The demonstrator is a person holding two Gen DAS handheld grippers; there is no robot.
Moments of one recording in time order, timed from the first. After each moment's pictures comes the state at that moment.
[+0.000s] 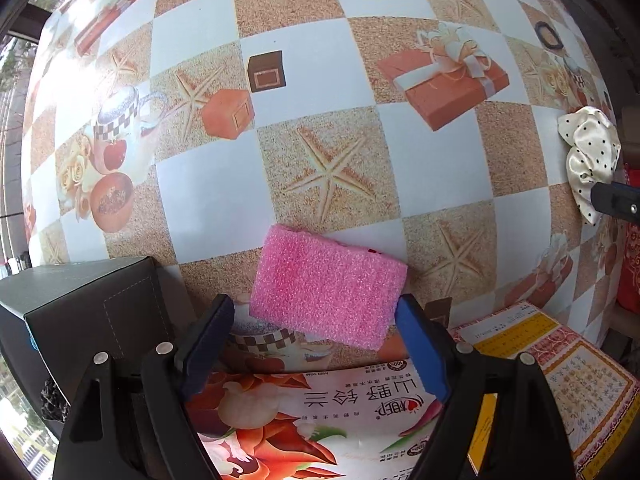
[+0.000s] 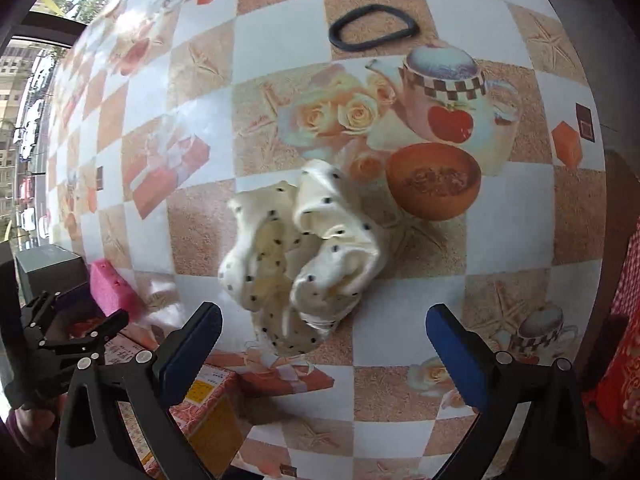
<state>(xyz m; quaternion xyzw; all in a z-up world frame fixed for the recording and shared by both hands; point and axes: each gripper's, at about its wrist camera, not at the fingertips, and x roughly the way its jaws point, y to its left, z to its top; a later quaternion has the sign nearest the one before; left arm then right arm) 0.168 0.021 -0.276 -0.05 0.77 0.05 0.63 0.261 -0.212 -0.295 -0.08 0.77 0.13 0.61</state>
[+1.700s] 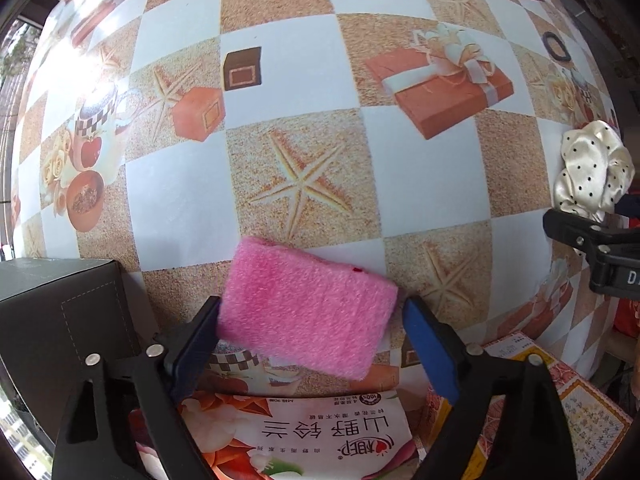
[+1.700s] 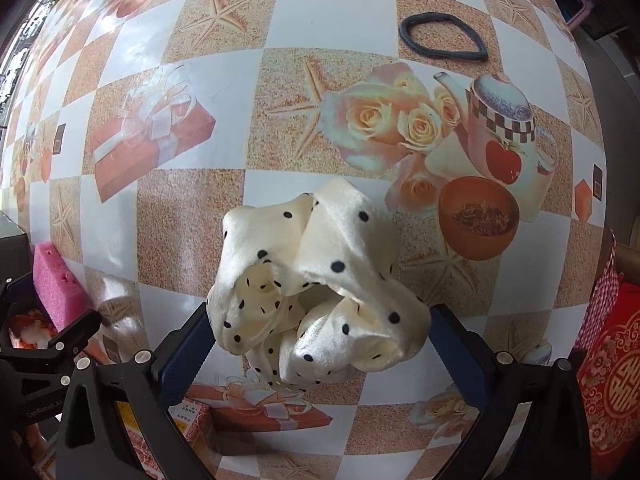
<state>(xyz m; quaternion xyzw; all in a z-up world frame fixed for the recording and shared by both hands) 0.164 -0.008 -0.300 -0.07 0.75 0.06 0.65 0.255 -0.157 -0.327 -0.21 0.75 0.10 0.61</state>
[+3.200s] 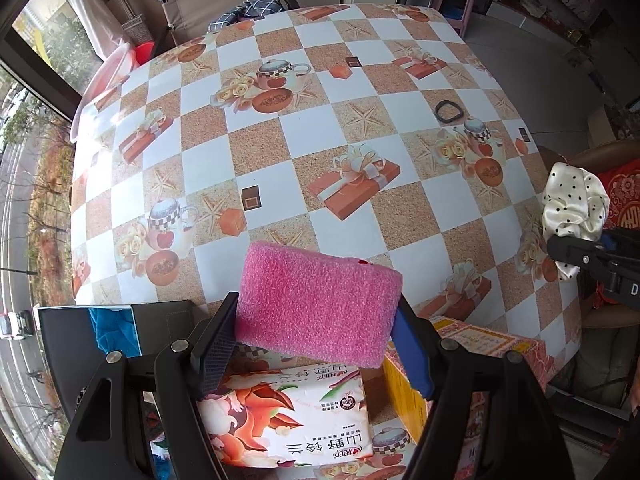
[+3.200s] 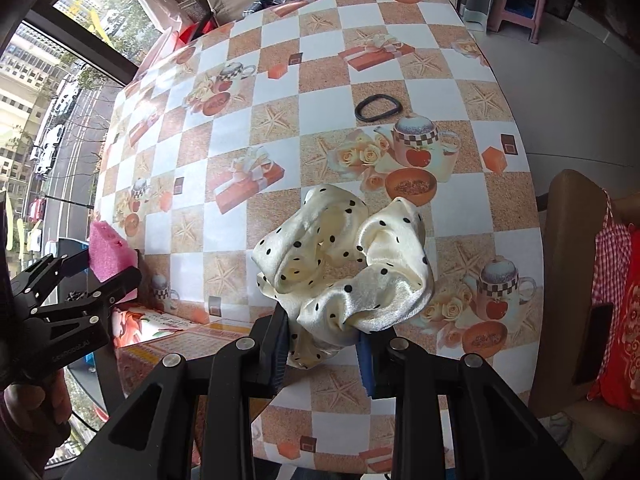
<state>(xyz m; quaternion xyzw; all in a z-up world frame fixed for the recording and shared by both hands) 0.152 -0.044 -0.153 -0.01 0.65 0.03 0.76 0.206 -0.188 -0.183 -0.08 0.68 0.15 0.71</state>
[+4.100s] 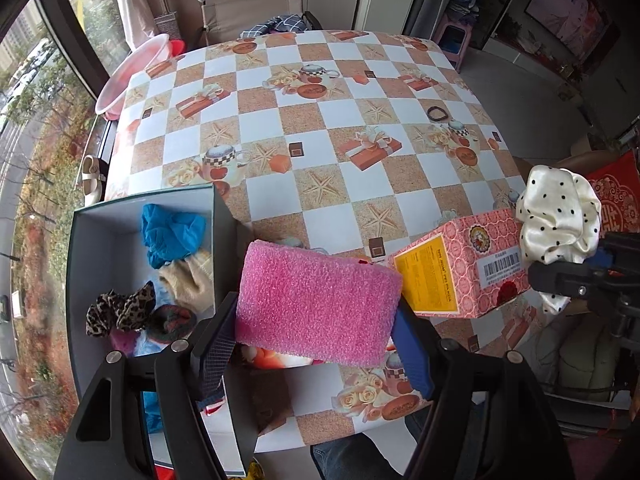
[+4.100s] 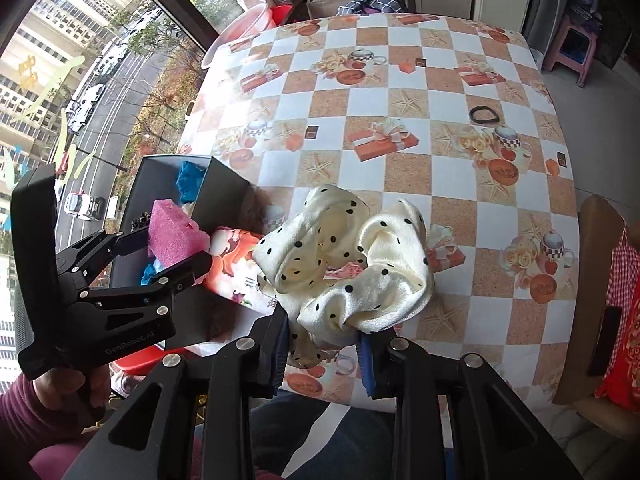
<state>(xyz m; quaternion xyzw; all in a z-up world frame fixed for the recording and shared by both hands) 0.024 0.006 -0.100 -0.07 0.61 0.03 0.79 0.079 -0.093 -0.121 -0.12 0.67 0.24 0.69</state>
